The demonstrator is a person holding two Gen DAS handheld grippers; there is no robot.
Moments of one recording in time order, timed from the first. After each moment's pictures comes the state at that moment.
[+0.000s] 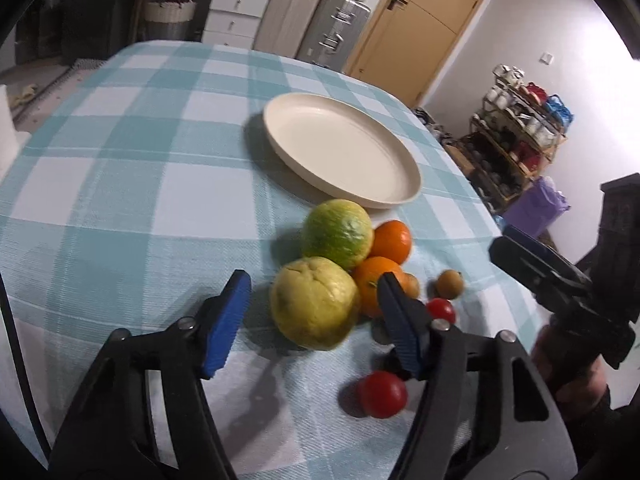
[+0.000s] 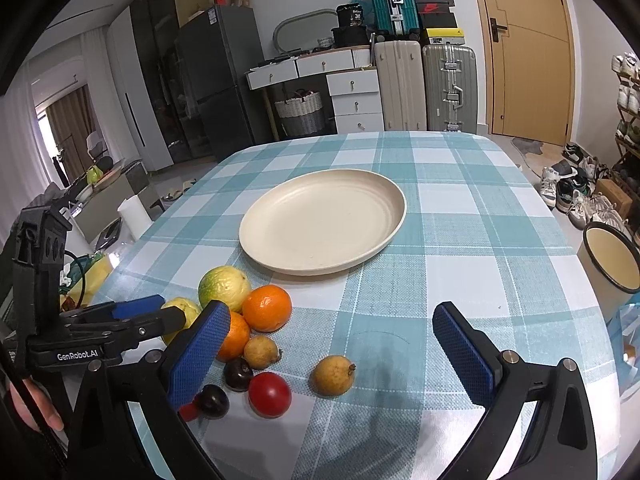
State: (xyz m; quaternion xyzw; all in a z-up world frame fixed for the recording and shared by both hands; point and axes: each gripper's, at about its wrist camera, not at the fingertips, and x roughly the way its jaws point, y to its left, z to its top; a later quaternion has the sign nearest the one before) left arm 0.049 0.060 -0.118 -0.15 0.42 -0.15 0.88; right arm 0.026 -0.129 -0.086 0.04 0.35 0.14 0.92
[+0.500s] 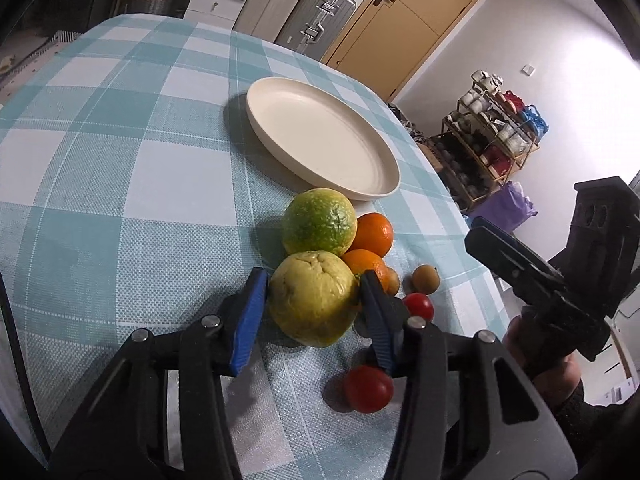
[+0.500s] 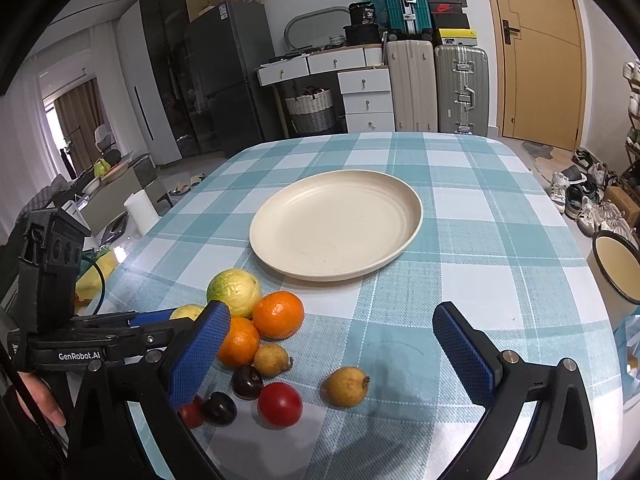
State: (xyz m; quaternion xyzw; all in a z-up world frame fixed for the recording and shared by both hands) left arm 0.058 0.070 -0.131 -0.20 0.43 -0.20 0.86; right arm 0.038 -0.119 -0.086 0.03 0.35 0.15 0.92
